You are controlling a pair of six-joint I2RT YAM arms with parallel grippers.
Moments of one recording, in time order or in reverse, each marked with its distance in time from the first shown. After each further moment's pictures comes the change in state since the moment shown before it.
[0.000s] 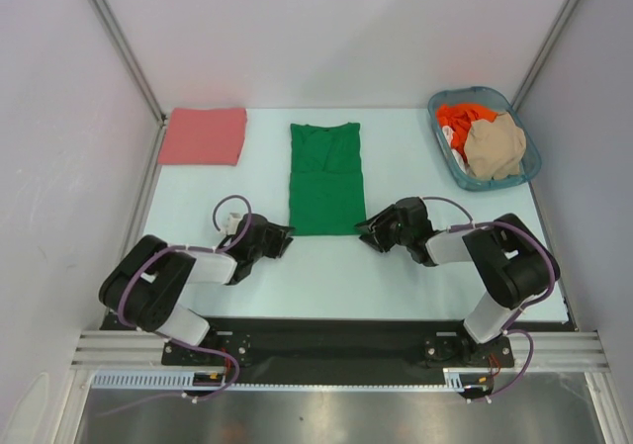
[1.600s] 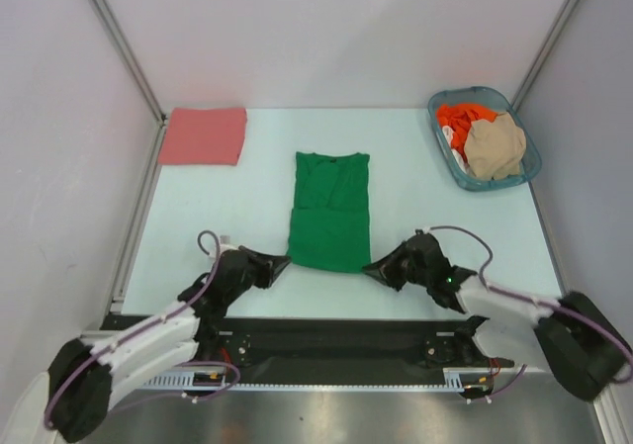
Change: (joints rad) left arm -0.135 -0.663 -0.261 -0.258 0.023 -0.051; right arm 0.149 -0.488 -0.267 -0.241 0.013 0.058
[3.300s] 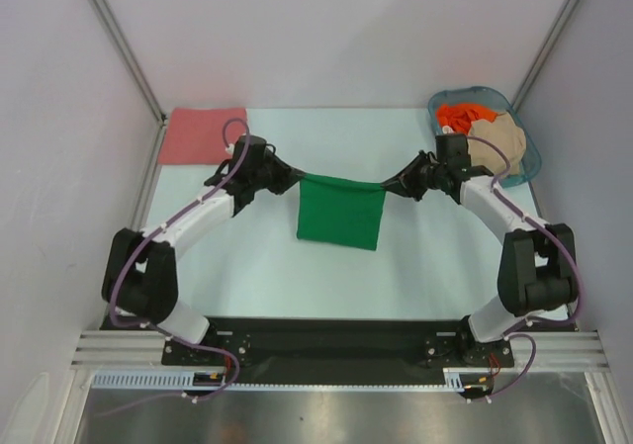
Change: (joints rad) left arm 0.235 0.662 0.930 -0.324 0.185 0.430; right arm -0.443 0.374 0.802 -0.523 -0.331 -0.428
